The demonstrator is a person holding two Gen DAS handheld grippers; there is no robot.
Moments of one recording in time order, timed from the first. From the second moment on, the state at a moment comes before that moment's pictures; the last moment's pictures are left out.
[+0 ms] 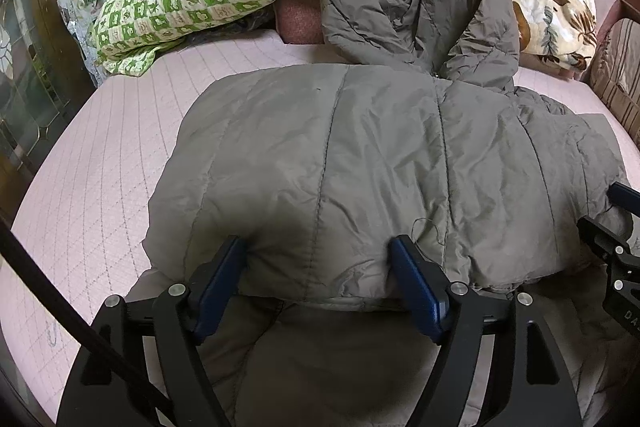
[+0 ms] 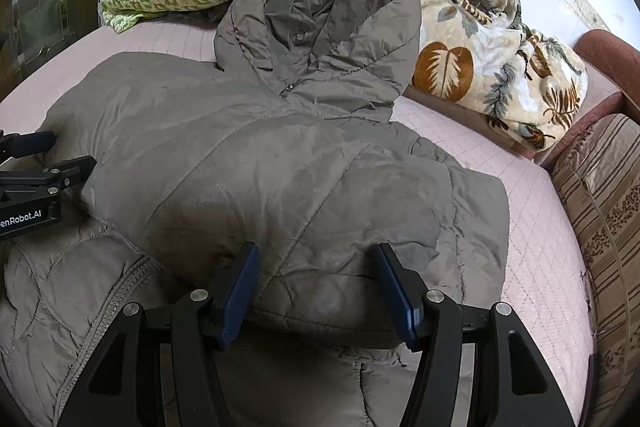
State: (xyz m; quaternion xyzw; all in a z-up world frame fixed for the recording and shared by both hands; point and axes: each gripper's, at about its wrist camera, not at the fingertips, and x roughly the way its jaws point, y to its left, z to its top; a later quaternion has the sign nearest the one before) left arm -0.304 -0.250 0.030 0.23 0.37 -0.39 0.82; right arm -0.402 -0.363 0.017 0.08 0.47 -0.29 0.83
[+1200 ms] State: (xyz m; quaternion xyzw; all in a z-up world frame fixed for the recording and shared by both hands) left arm -0.226 -0.230 0.094 0.08 0.38 -0.43 0.82; right arm -0.446 -0.421 0.116 0.25 0.36 -0.26 0.86
